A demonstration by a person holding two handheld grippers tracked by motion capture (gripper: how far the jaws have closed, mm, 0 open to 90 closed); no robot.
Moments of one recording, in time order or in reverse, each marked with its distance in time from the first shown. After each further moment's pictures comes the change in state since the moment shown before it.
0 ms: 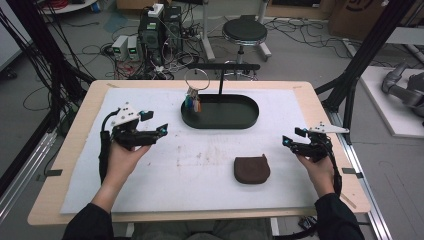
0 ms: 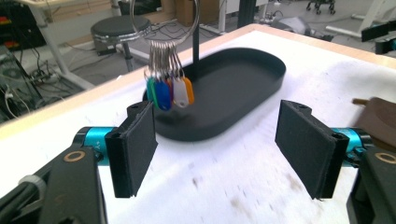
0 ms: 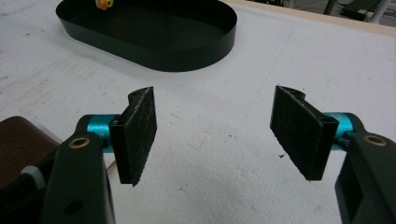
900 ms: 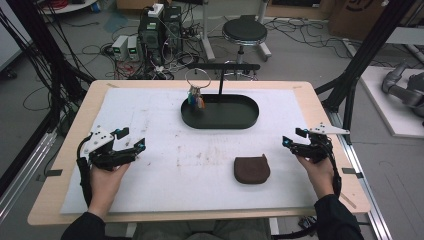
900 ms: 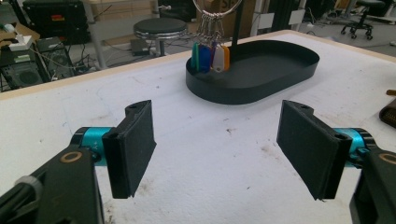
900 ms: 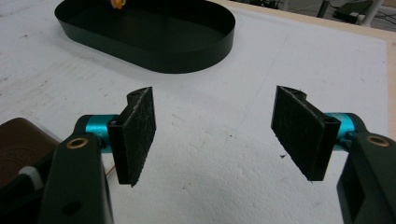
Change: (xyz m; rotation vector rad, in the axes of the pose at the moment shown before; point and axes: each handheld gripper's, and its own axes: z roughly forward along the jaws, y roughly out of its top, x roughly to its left) left arm 0.011 -0.055 -0.046 -0.067 0.139 -0.054; right arm 0.006 0.001 -0.004 -0.007 -0.023 -0.002
